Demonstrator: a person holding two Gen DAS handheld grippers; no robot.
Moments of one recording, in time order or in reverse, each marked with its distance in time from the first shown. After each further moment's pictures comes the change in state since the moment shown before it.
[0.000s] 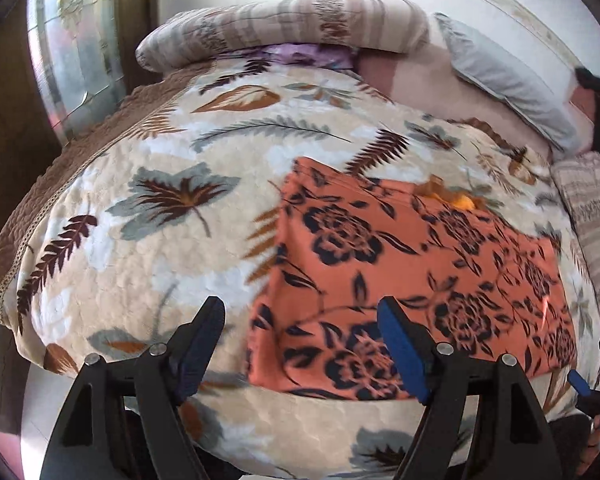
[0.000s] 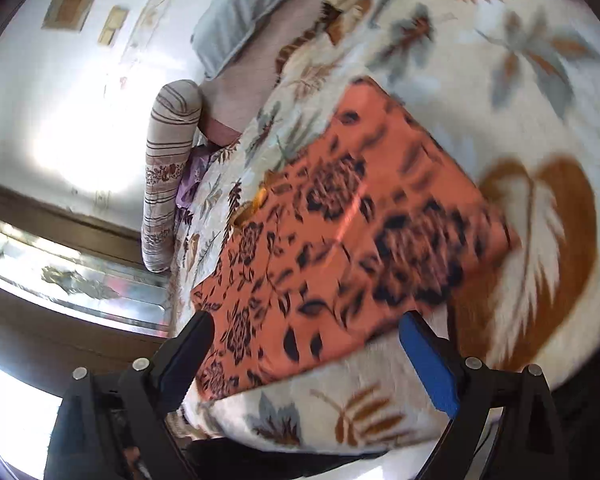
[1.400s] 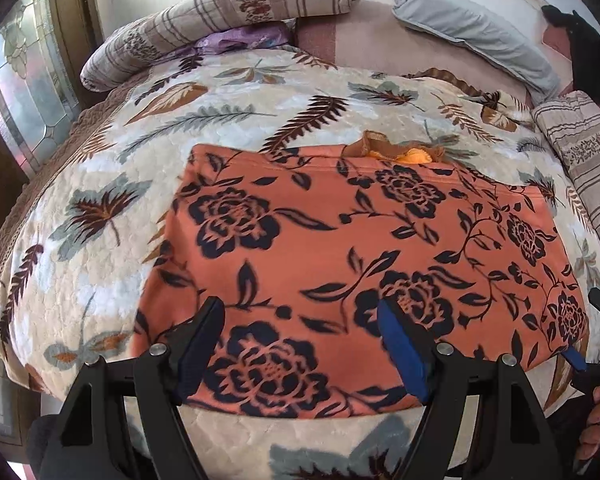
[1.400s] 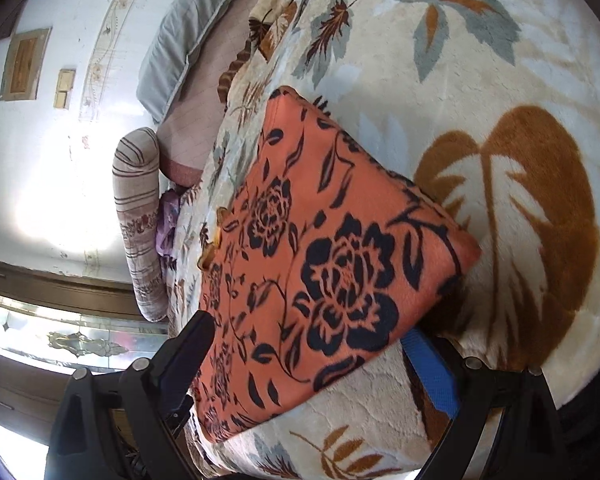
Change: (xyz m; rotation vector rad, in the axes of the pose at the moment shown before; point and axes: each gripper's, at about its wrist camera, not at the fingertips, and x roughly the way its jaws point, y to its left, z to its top) left arm 0.035 -0.092 -0.002 0.129 0.044 0.007; right arm 0.027 -0.047 0.022 0.180 -0.076 -0.021
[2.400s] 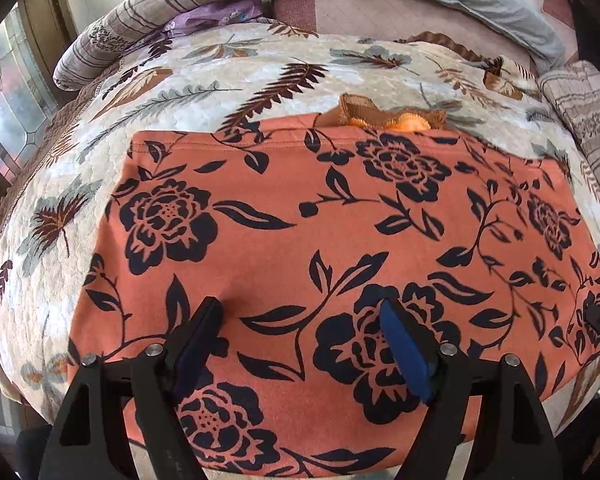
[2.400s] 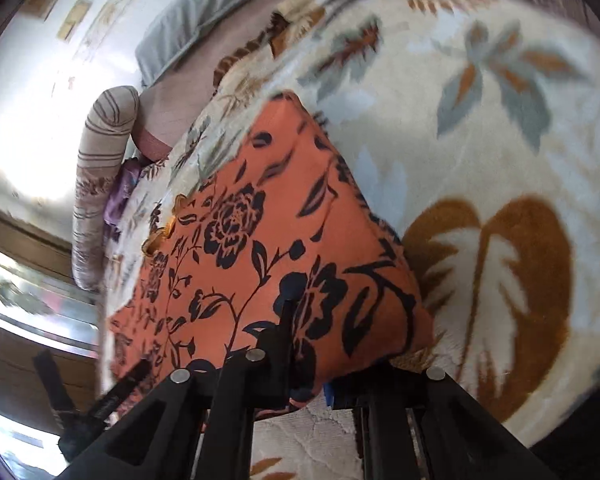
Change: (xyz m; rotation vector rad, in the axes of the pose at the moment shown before) left arm 0.047 -0.028 0.010 0.036 0.073 0.012; right arm 0.008 0.030 0.004 -0.285 -0.052 -0.254
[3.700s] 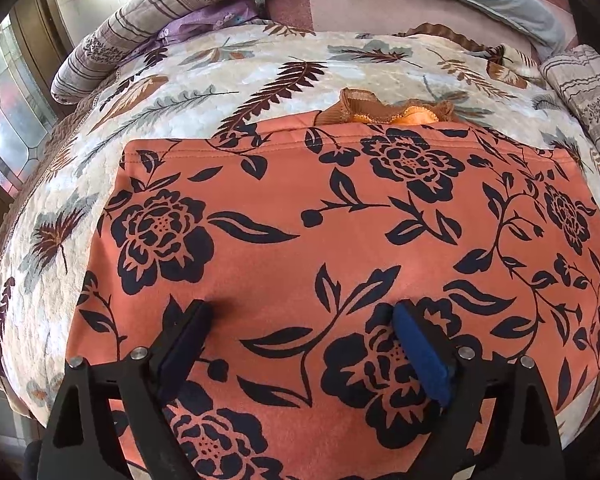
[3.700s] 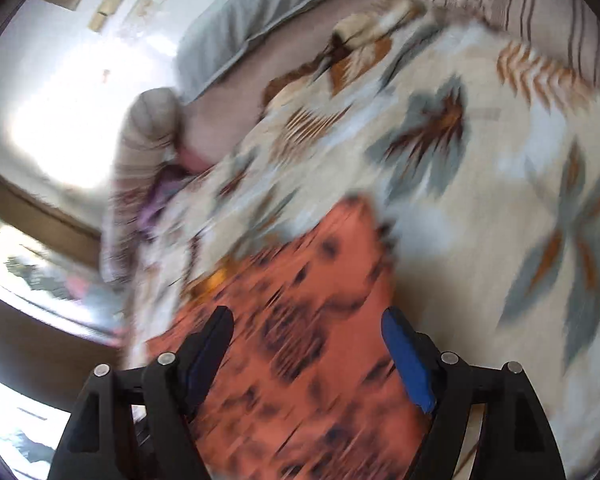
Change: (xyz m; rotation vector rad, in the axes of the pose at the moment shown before) left arm 0.019 -0.005 0.003 0.062 0.005 0.046; right arm 0.000 0.025 0.086 -0.065 0.099 0.207
